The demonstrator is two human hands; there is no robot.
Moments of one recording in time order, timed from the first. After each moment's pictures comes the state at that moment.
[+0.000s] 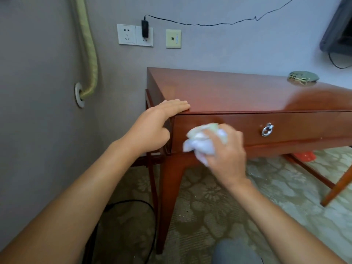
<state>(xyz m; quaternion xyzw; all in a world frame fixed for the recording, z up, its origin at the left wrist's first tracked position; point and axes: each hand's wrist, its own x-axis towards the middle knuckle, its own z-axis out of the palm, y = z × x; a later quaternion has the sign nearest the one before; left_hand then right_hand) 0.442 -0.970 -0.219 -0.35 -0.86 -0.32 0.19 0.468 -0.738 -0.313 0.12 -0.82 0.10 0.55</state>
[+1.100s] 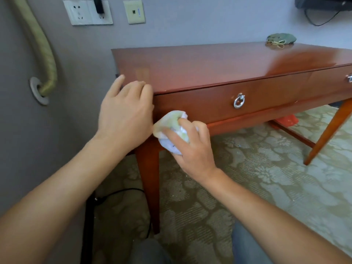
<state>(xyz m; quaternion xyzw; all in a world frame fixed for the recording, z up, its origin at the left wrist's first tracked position) 0.455 -0.925 -0.227 -0.27 -0.85 0.02 0.46 0.480 -0.741 -0.349 0.17 -0.80 0.10 0.57</state>
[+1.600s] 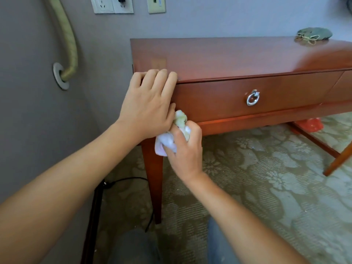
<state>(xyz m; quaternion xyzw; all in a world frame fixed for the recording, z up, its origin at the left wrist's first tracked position) 0.456 -0.899 -0.233 -0.25 -0.87 0.13 0.40 0.481 -0.777 -0.374 0.12 -0.81 0.25 0.51</state>
